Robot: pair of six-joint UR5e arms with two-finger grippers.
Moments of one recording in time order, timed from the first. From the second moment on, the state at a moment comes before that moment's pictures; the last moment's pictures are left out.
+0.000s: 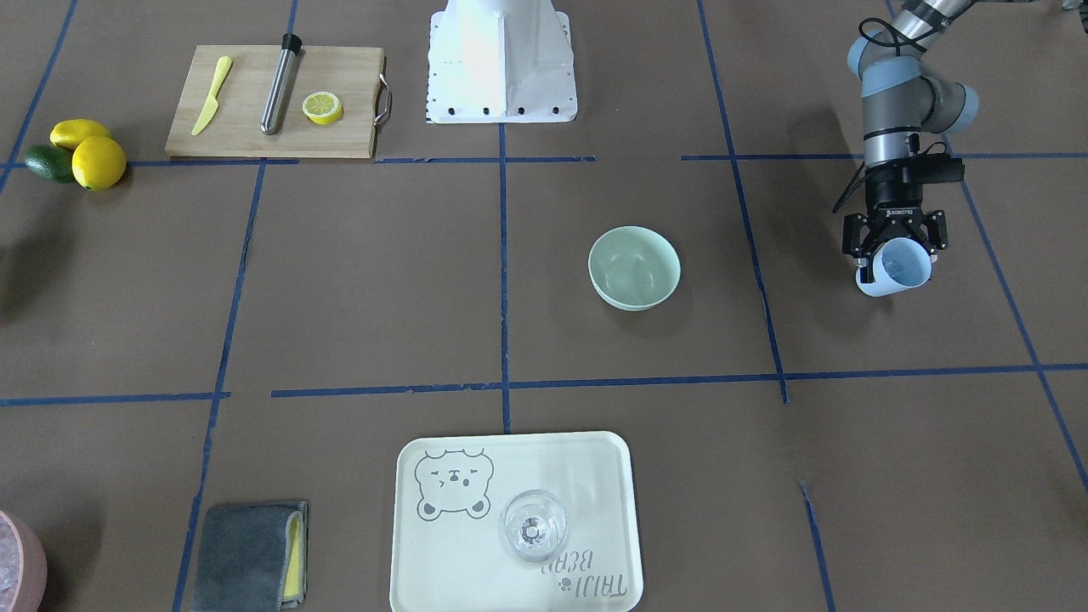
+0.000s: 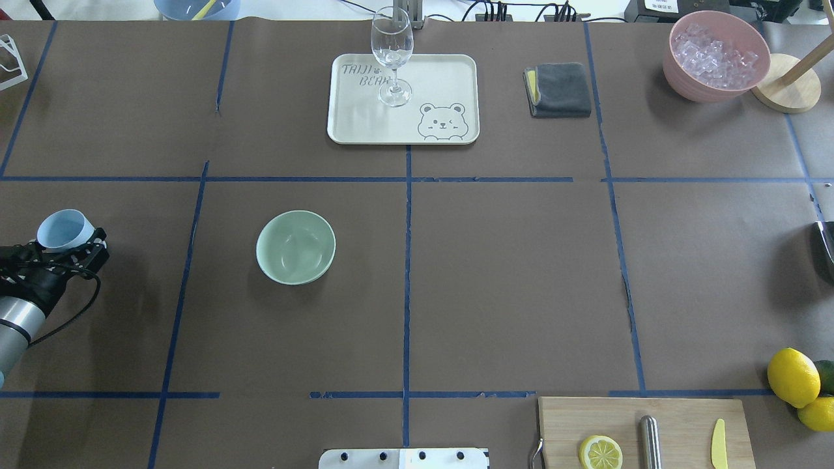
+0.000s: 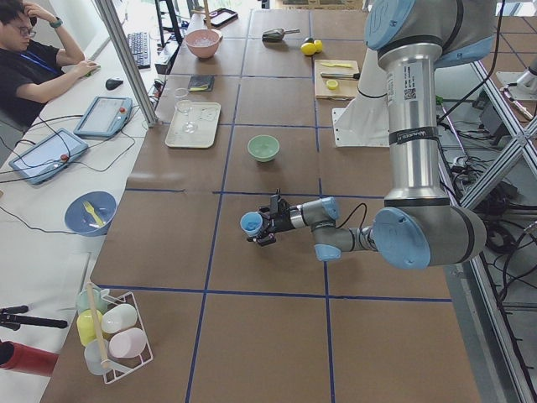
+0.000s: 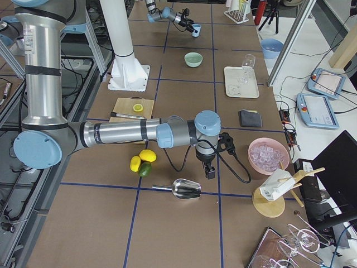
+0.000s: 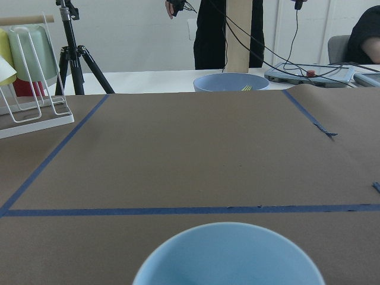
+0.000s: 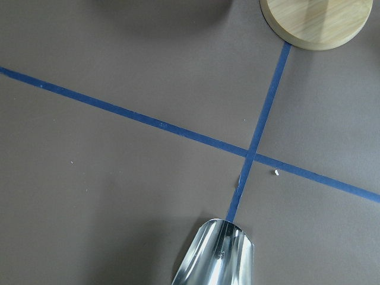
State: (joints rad) left arm -0.36 -1.41 -1.43 -2.95 -0.73 -1.21; right arm 1.50 -1.61 1.73 -1.52 2.33 -0.15
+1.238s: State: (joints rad) left arm -0.37 -1.42 -1.48 -3.09 -0.86 -1.06; right arm 1.51 -1.59 1.72 -1.53 2.33 -0.11
